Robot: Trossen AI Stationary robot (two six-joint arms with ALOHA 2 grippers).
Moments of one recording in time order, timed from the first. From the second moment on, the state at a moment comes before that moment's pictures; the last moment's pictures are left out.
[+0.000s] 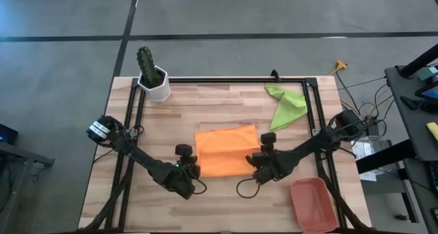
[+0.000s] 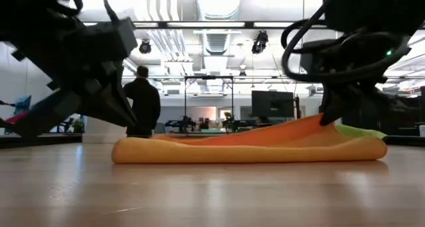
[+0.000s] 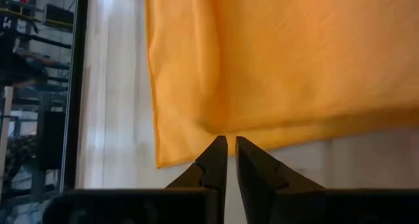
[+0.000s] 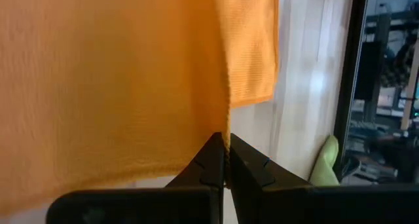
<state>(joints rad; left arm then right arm) -0.57 1.76 0.95 -0.56 -0.85 -0.31 0.47 1.77 0.98 -0.86 0.73 0.32</state>
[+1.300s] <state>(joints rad) 0.15 1.60 0.89 -0.20 0.24 0.21 0.41 1.68 0.94 -0.64 0.76 0.00</state>
